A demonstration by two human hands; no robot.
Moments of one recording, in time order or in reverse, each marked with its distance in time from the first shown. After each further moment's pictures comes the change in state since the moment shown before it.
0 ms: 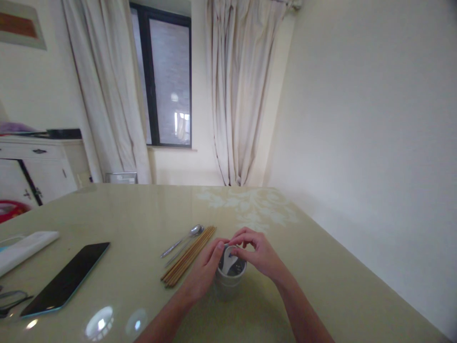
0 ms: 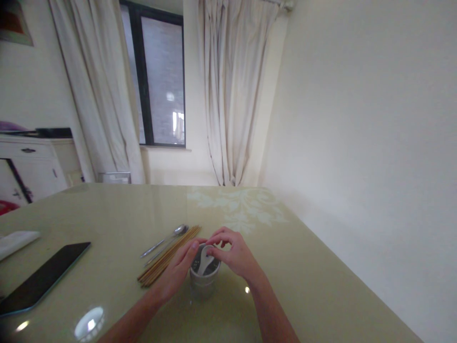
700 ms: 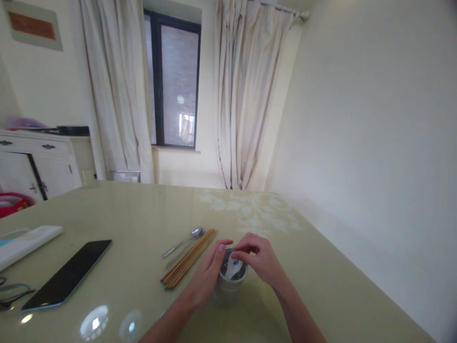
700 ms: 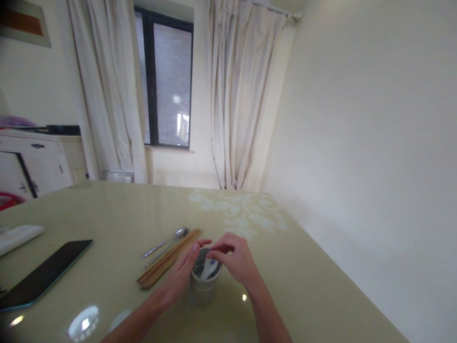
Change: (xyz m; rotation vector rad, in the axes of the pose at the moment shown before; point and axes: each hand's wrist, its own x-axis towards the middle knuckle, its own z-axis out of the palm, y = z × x) left_hand -0.003 -0.002 0.008 -0.115 0.046 -0.060; right_hand -0.002 0.009 0.003 0.003 0.089 0.022
